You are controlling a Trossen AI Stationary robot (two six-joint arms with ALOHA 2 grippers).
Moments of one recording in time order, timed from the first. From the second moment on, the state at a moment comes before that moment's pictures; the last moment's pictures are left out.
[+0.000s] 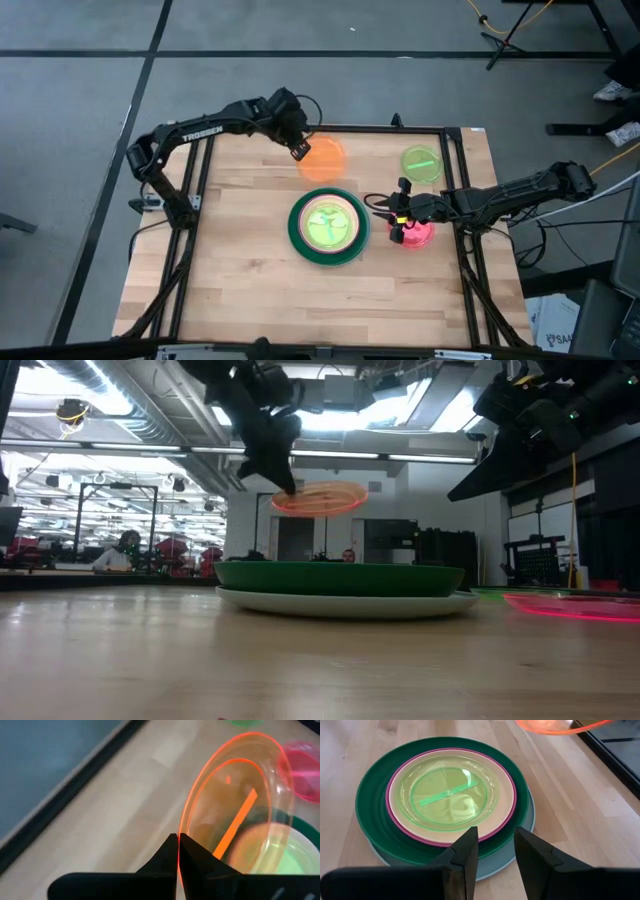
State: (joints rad) left arm 0.54 1.65 1.41 -0.68 0.10 -0.15; right arm 0.16 1.00 0.48 -0.08 0.32 0.13
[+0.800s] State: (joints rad) left arm 0.19 1.65 1.25 -0.55 0.01 -0.23; right arm 0.16 1.00 0.48 -0.08 0.32 0.15
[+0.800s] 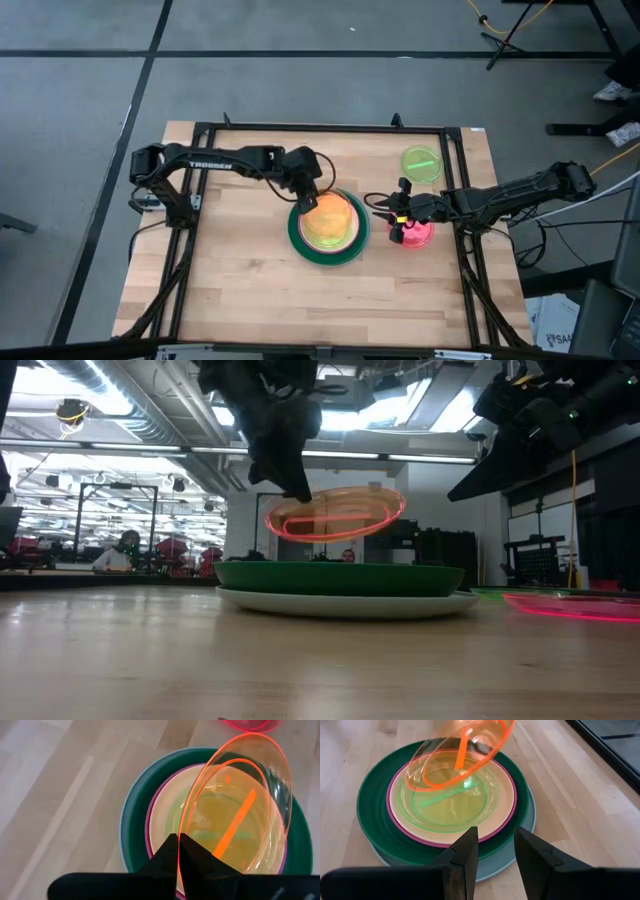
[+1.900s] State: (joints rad) left arm 0.15 1.65 0.97 -0.19 0.02 -0.31; right arm 0.16 1.00 0.48 -0.07 0.32 0.15
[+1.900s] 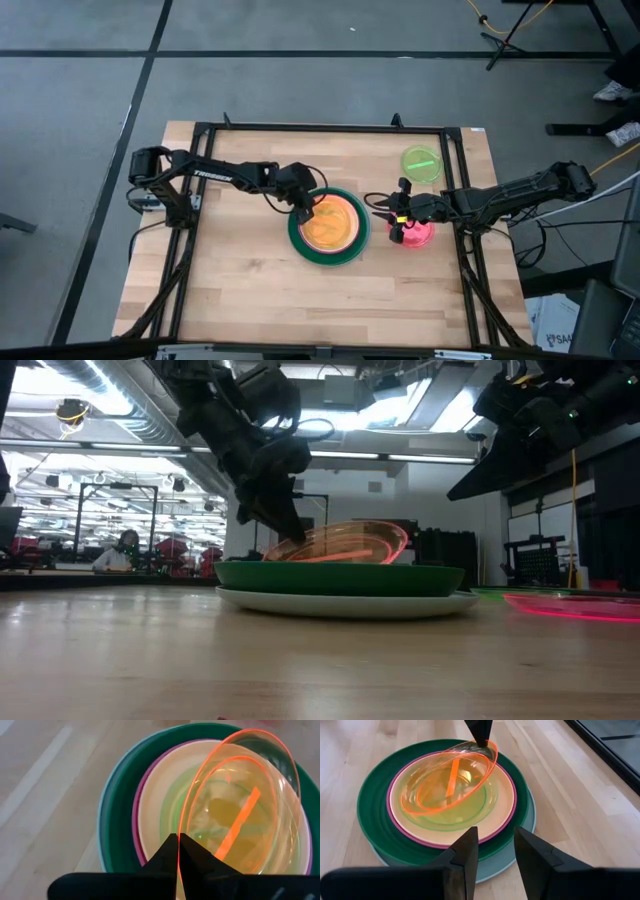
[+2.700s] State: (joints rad) left arm 0.10 1.52 0.96 -0.18 -0.18 -0.22; right arm 0.16 1.00 0.48 -0.07 0.32 0.15
